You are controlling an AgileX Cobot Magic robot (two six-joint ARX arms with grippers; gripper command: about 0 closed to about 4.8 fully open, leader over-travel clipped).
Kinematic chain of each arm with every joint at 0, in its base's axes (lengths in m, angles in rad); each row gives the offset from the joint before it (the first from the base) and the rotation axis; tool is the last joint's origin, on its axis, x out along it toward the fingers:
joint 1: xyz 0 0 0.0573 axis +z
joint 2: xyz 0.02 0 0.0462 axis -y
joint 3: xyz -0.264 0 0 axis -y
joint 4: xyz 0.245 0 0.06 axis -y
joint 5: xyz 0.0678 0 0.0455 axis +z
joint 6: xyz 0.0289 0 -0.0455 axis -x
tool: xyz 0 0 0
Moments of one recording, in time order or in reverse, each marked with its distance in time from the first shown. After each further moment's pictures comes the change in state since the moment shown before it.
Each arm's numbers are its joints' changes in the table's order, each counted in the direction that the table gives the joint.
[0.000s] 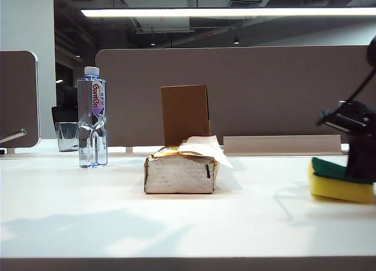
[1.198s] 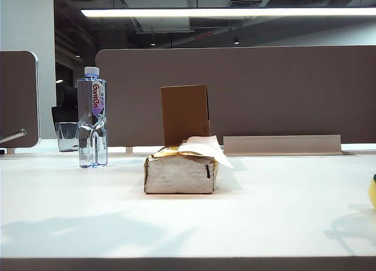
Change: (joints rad) left arm 0.000 0.030 0.000 -0.002 0.000 0.000; right arm 0.015 0.584 -0.348 -0.261 -0.074 -0.098
